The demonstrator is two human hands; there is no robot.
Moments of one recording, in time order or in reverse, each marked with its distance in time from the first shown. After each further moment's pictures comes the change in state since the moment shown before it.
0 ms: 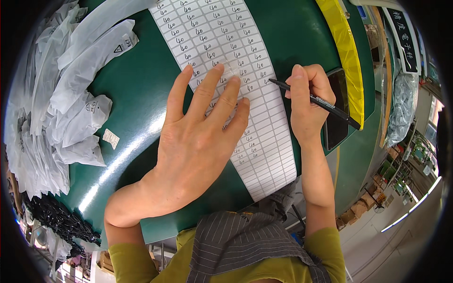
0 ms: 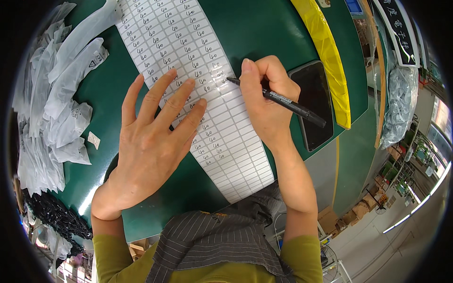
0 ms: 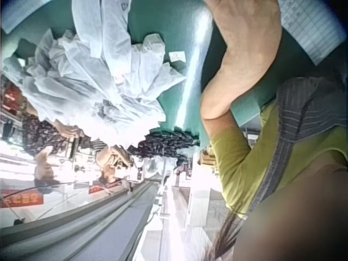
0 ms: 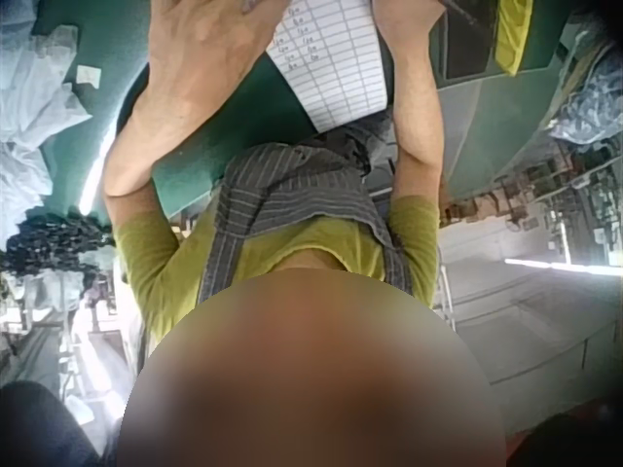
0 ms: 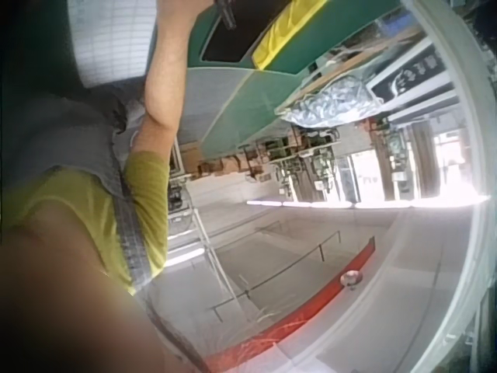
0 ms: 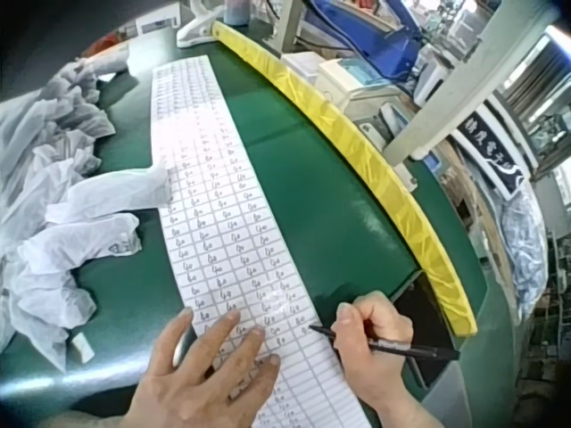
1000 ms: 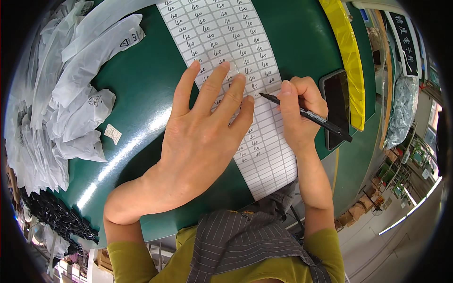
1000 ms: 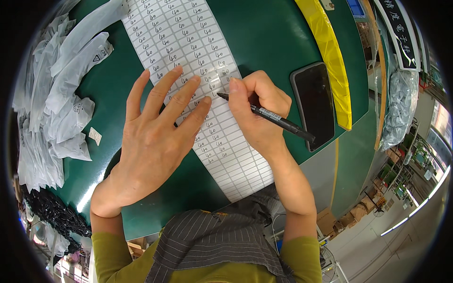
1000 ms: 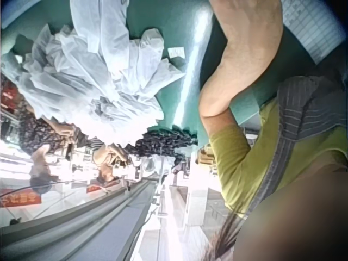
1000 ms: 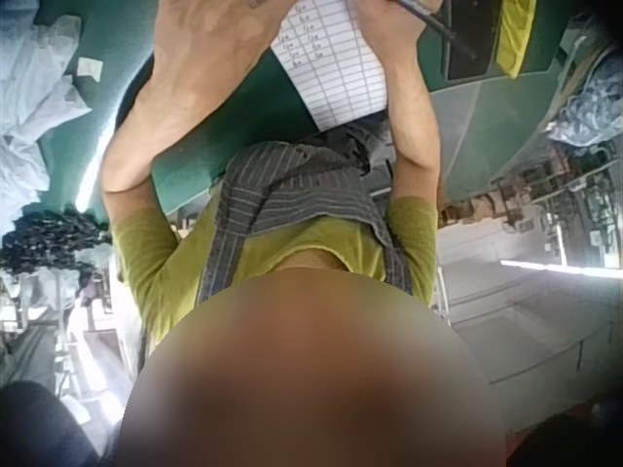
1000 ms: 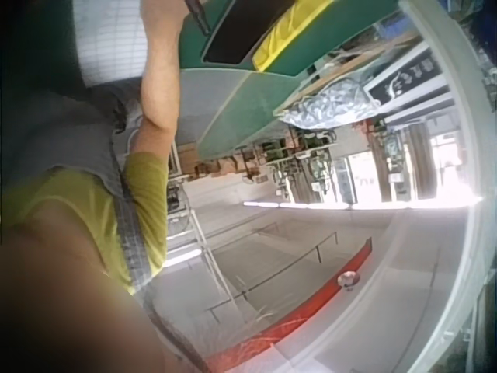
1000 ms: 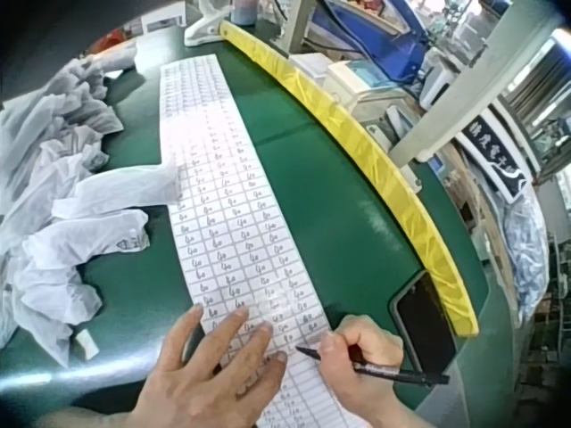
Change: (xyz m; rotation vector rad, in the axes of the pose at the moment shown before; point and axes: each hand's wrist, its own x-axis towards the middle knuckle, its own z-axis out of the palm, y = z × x) left_hand 0.003 0.002 0.005 0.001 0.061 -0.001; right_hand -0.015 0.002 0.002 0.022 -0.090 -0.091
